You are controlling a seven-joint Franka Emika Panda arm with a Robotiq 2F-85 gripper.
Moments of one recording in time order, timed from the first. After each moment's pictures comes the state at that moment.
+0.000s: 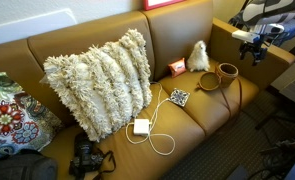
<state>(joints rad) -0.44 1.37 -0.39 -0.83 0.27 1.88 1.27</state>
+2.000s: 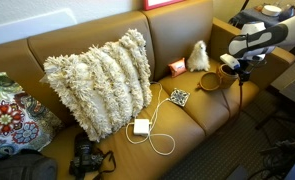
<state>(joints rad) -0.44 1.51 -0.27 -0.91 0.12 2.15 1.50</state>
